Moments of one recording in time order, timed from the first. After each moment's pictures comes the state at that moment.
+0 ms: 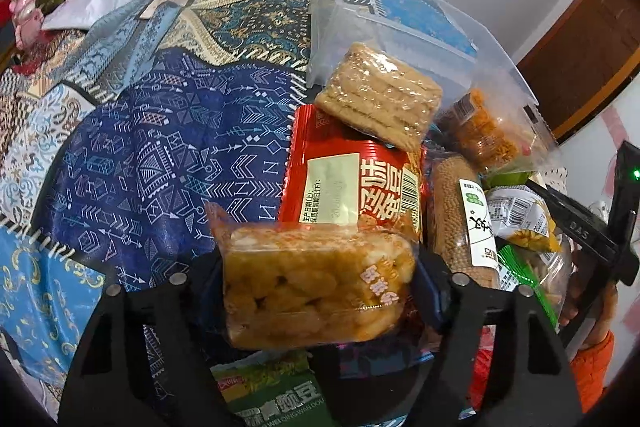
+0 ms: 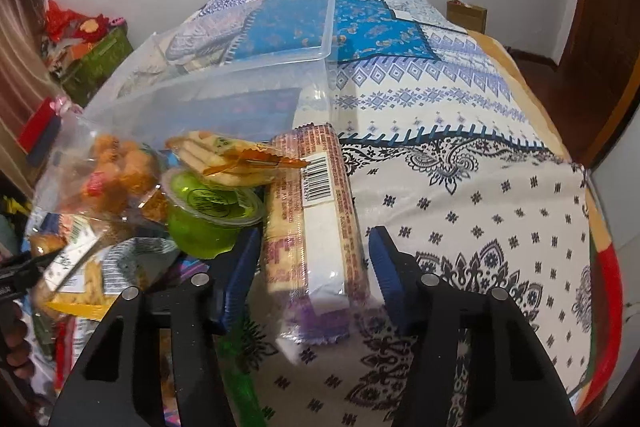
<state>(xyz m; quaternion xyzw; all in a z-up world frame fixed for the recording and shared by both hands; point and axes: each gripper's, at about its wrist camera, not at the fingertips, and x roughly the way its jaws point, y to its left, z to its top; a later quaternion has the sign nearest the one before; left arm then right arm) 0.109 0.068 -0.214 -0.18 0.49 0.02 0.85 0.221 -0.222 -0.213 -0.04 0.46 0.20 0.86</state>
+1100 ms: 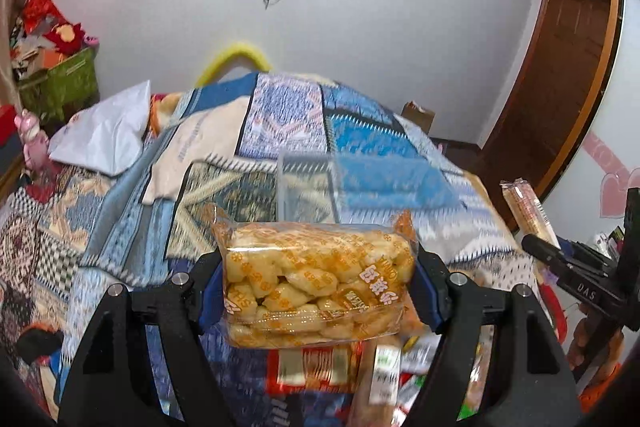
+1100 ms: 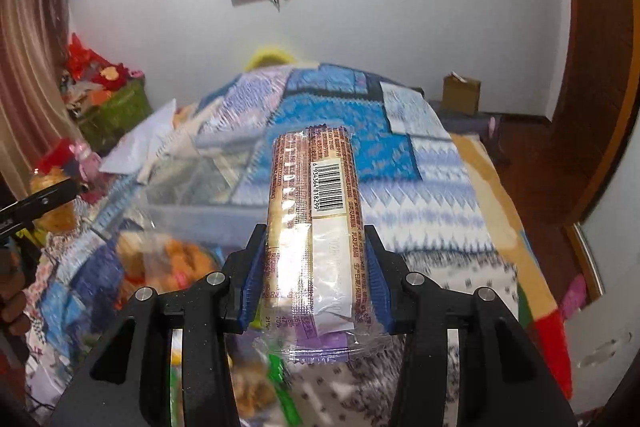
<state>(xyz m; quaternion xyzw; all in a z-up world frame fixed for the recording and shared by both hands) 0.145 0.065 -0.074 -0.11 0.32 0.02 0.94 0.212 -0.227 -0.112 0.00 0.34 0.22 0.91</state>
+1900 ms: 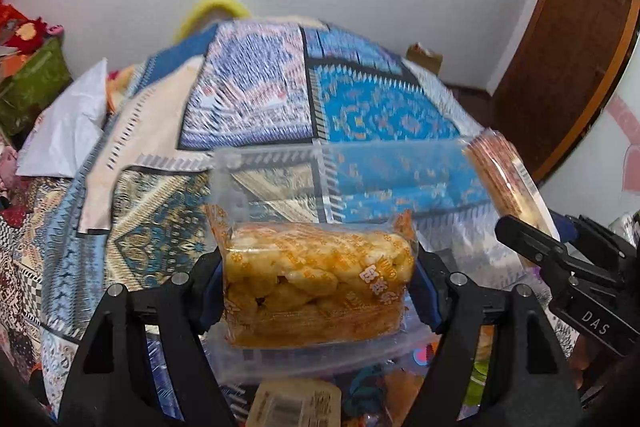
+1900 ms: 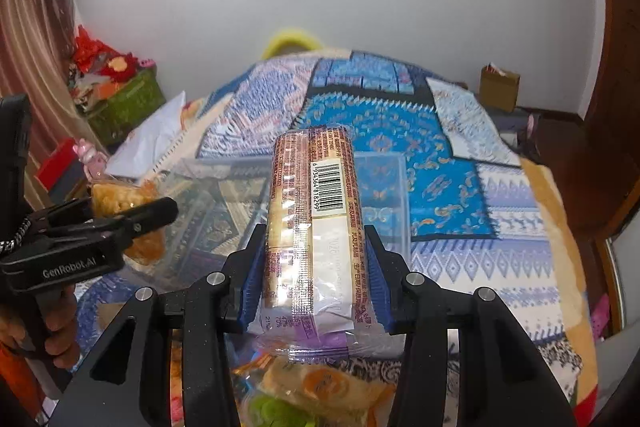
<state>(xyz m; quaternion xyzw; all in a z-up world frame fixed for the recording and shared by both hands) 0.300 0.041 -0.142 -0.08 0.43 0.00 0.90 0.307 -0.164 -0.147 -0.01 0.39 0.26 0.88</state>
